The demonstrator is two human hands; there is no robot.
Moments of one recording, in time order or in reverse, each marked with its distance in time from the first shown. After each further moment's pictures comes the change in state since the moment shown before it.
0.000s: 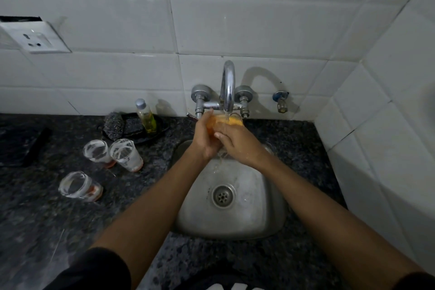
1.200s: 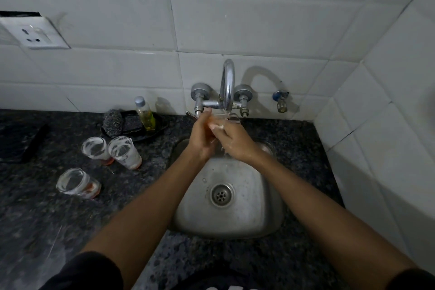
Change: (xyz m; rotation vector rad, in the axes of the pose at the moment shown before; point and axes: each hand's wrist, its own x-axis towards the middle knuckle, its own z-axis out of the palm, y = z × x) left_hand -0.001 -0.003 -0.005 0.002 0.034 0.036; right_hand 0.003 -0.015 -0.001 0.334 -0.009 0.107
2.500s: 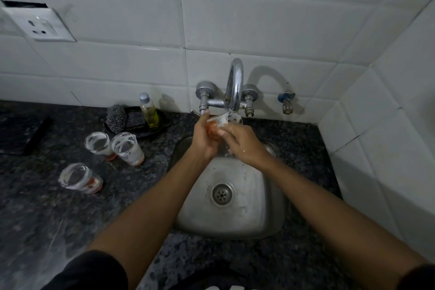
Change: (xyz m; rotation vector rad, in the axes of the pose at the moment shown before) left_hand 0.003 0.000 -0.006 -0.100 0.127 -0.028; right_hand 0.002 0.026 -0.001 -0.146 0.035 -0.162
